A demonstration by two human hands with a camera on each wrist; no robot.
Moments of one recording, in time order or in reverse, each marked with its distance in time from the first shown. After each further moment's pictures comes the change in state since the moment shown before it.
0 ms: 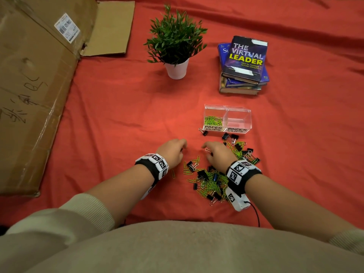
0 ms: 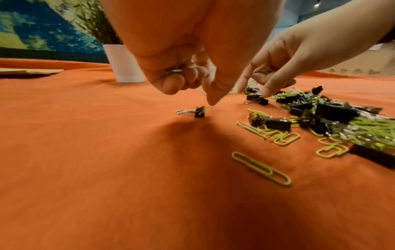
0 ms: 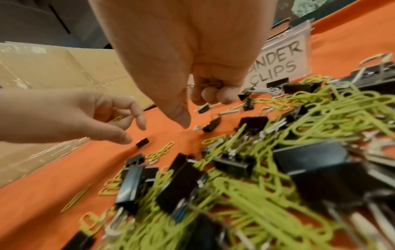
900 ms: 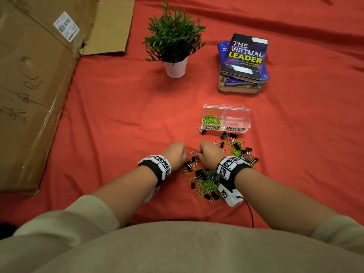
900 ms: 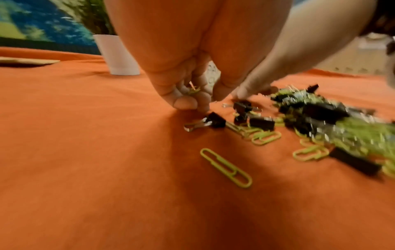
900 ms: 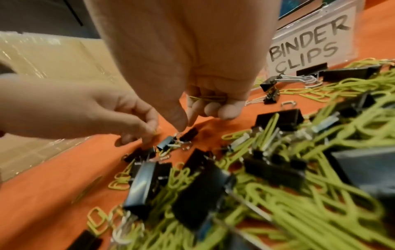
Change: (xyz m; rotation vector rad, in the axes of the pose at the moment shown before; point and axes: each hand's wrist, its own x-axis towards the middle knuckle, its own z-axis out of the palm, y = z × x) left_hand 0.006 0.017 0.017 -0.093 -0.025 -0.074; right_hand 0.014 -0.018 0.007 -0.019 -0.113 0.099
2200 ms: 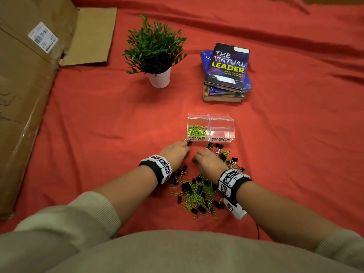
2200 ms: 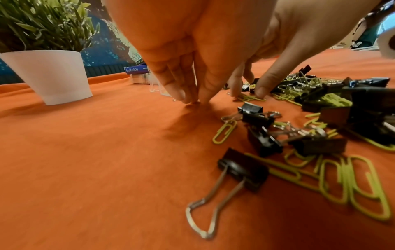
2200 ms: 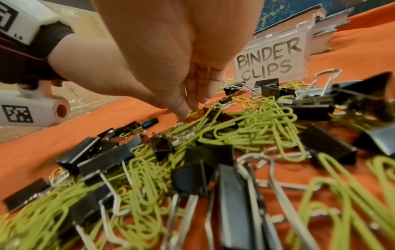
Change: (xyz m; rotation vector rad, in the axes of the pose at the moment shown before) left_hand 0.051 0.036 -0.012 0.341 -0.017 0.318; right_hand 0.001 0.052 -0.009 -0.275 0.135 -0.355
